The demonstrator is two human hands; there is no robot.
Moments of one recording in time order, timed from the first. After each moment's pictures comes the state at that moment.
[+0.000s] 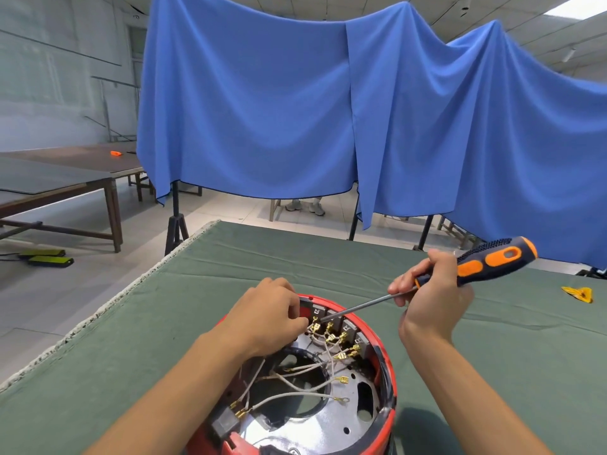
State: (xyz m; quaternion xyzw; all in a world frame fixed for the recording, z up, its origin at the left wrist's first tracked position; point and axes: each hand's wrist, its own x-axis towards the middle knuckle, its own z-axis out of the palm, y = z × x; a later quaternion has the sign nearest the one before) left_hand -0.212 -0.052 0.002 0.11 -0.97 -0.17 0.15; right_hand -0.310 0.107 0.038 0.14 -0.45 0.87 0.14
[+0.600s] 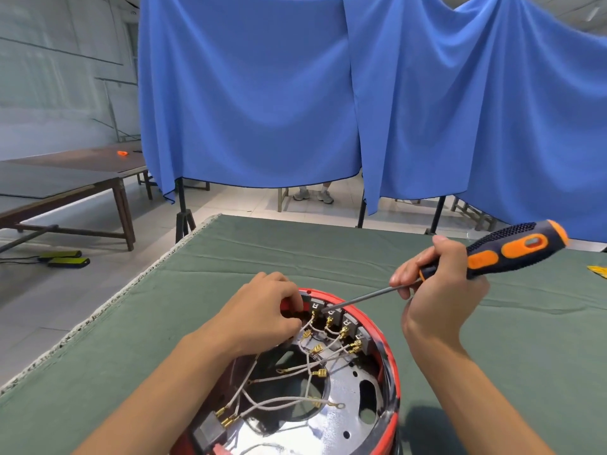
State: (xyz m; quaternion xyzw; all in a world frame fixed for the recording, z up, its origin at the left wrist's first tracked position) left_hand -0.214 -0.057 -0.002 0.09 -0.96 -0.21 0.14; right_hand -0.313 0.109 0.032 0.19 -0.42 0.87 0.16
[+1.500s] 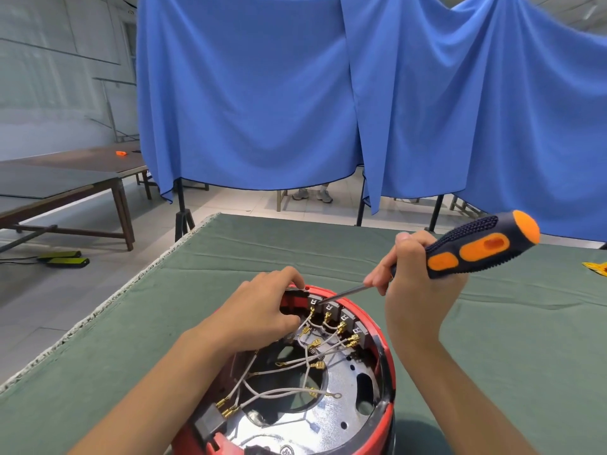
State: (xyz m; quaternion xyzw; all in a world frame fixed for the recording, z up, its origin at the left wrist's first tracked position) left_hand -0.213 -0.055 -0.002 0.09 -0.96 -0.22 0.14; right_hand -0.287 0.102 0.037 0.30 -0.46 0.81 0.22
